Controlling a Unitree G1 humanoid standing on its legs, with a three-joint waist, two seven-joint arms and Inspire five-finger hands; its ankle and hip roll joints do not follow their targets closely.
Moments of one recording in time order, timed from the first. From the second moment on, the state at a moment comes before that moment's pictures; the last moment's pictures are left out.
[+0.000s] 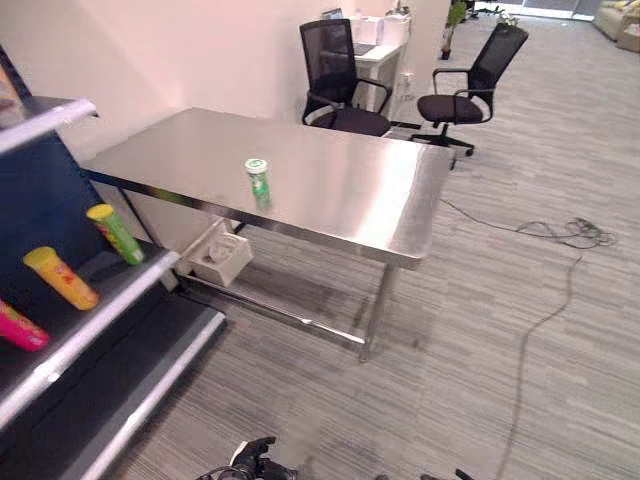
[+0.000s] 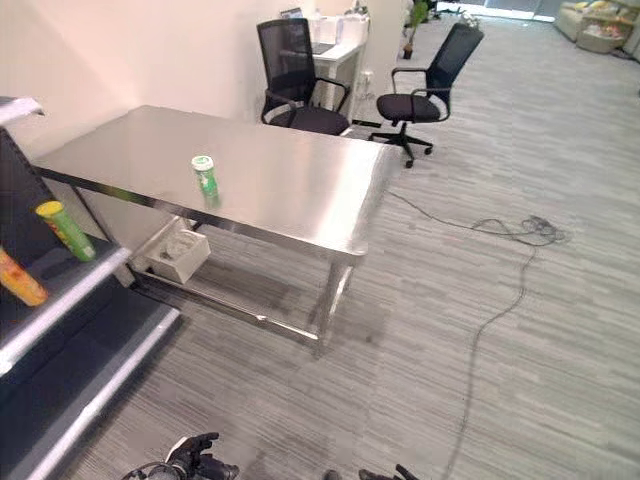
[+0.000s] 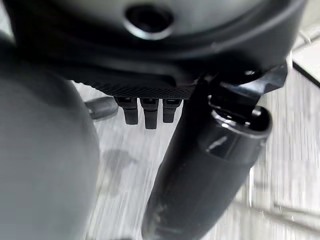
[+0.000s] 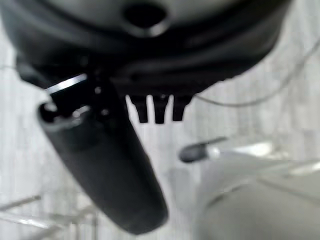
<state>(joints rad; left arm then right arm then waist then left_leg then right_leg) -0.10 0.08 -0.30 1.35 -0.16 -0.15 0.07 0.08 -0.27 0.03 1.29 0.60 -0.11 -0.03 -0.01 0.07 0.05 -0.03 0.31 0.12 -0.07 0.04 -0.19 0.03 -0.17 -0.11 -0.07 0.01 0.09</state>
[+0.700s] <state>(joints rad) -0.03 0.11 -0.33 1.28 -0.09 -0.13 0.05 0.07 -0.21 0.05 1.28 0.63 -0.12 0.00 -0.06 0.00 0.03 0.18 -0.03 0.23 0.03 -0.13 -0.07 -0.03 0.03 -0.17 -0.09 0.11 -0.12</state>
